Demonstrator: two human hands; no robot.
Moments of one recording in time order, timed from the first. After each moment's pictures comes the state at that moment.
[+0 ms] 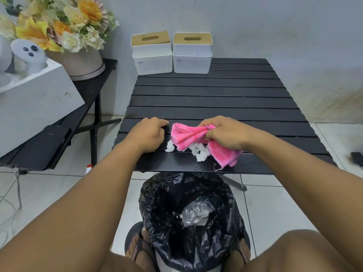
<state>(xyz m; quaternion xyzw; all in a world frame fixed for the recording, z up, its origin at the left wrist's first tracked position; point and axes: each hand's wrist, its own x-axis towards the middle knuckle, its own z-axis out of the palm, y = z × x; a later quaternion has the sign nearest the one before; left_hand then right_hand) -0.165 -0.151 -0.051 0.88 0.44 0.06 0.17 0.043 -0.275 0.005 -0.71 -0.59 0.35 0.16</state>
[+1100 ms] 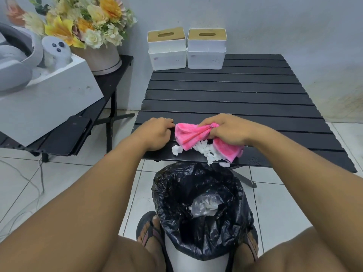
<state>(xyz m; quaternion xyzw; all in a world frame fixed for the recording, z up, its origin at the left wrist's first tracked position) -0.194 -0.163 -0.045 0.89 0.42 -0.04 0.18 0.022 -0.276 0.003 -0.66 -0.64 0.37 0.13</state>
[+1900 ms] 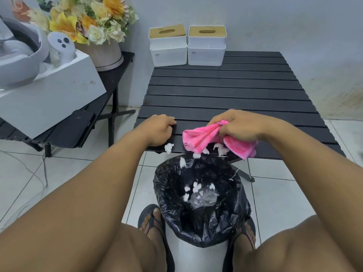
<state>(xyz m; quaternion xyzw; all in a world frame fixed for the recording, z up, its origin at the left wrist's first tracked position) -0.199 -0.186 -0.035 0.87 0.44 -0.04 0.20 0.027 -0.307 0.024 -0.67 -0.64 0.37 0.10</state>
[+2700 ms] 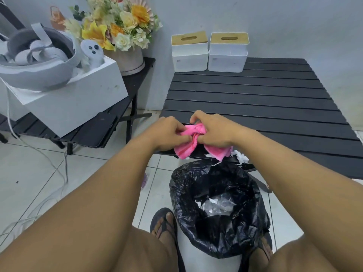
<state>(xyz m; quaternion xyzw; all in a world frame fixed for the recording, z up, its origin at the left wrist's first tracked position) -0.232 -0.193 -0.012 0.87 0.43 0.04 0.24 -0.044 -0.245 -0.008 -0.63 -0.72 0.26 0.09</state>
